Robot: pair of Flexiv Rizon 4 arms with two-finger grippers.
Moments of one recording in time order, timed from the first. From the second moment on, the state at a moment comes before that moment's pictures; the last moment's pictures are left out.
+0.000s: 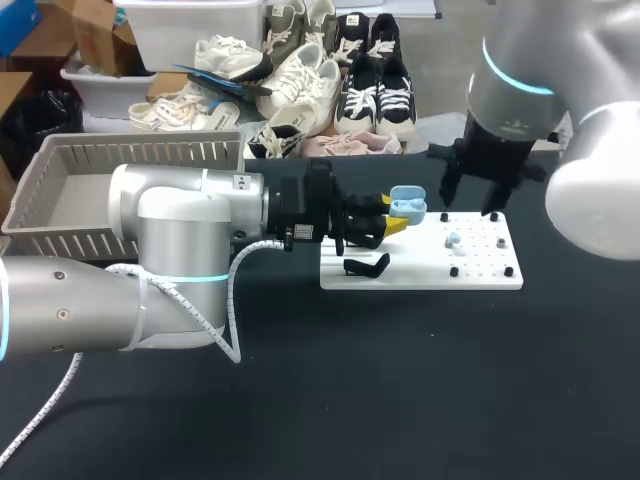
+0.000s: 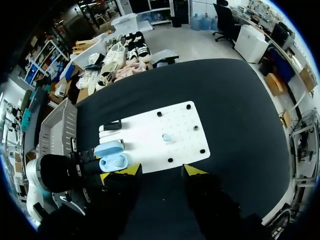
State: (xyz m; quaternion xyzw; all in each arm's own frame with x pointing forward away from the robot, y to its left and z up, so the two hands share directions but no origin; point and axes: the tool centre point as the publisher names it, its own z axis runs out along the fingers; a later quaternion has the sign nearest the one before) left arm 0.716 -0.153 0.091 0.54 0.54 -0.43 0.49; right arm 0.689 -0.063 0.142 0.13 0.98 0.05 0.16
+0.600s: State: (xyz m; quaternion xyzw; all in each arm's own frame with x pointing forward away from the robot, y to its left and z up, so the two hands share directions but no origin) left arm 0.716 -0.153 0.091 0.54 0.54 -0.43 0.49; right arm 0.705 -0.076 0.093 0.18 0.97 0.09 0.15
